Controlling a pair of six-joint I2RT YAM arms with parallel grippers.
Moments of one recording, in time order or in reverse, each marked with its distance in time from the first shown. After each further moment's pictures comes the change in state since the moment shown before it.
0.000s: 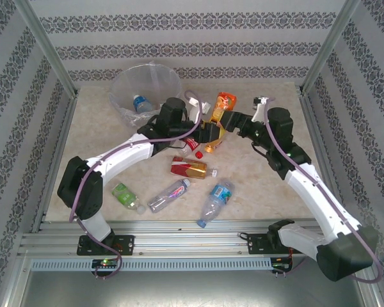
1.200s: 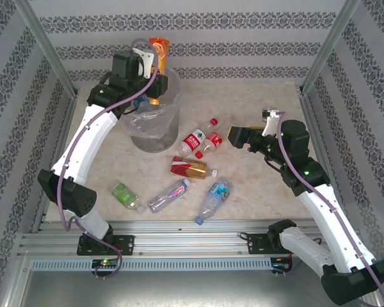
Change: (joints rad) left arm 0.290 -0.012 0.576 -0.719 -0.541 0.336; right arm -0.013 -0.186 0.000 -0.270 0.002 -0.137
